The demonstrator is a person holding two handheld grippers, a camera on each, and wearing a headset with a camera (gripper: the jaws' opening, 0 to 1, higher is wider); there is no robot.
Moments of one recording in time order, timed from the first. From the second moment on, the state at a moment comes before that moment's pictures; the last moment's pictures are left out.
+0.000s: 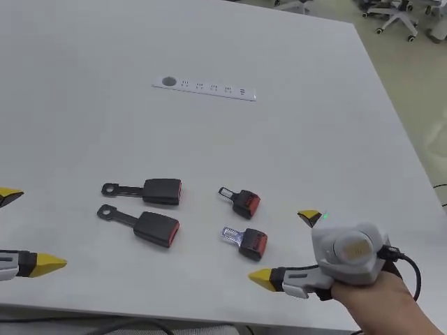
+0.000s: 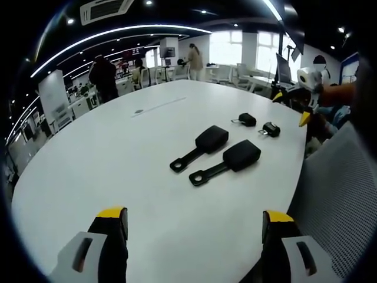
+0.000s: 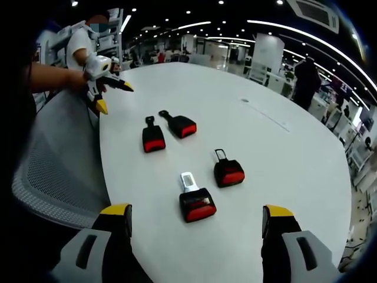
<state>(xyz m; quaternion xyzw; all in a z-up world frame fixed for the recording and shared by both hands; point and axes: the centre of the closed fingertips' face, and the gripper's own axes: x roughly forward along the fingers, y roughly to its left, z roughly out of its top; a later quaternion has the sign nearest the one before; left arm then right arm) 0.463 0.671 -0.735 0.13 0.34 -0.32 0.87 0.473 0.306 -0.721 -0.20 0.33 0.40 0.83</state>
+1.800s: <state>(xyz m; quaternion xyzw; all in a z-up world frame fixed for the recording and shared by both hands) 0.461 0.619 -0.731 0.21 0.34 -0.42 0.81 0.478 0.321 -0.723 -0.21 0.33 0.44 0.81</state>
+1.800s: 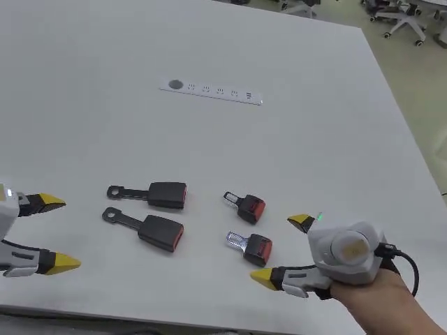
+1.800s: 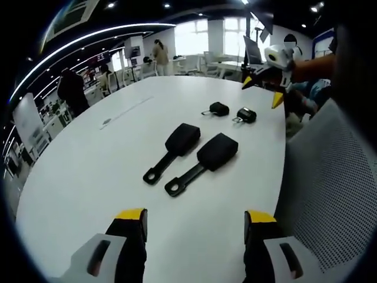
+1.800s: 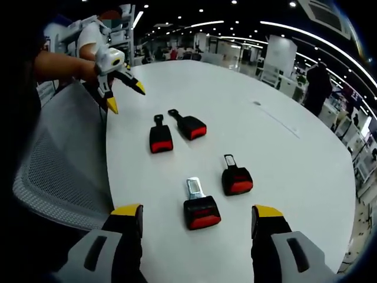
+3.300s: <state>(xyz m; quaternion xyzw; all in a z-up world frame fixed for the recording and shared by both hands) 0.502 0.518 -0.769 0.33 0.33 -0.54 0.70 0.485 0.325 -0.772 -0.28 0.37 0.49 0.74</state>
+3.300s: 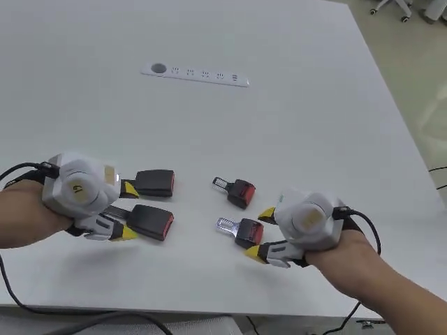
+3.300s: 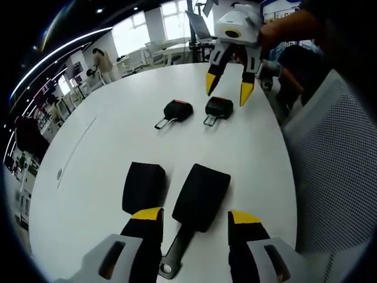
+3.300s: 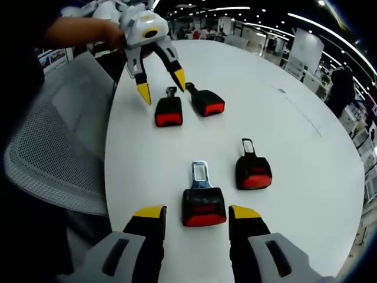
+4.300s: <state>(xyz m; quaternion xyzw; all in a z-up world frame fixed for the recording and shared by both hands) 0.503 0.512 -0.792 0.38 0.34 -0.56 0.65 0.492 0.326 -0.793 -0.32 0.38 0.55 0.67</state>
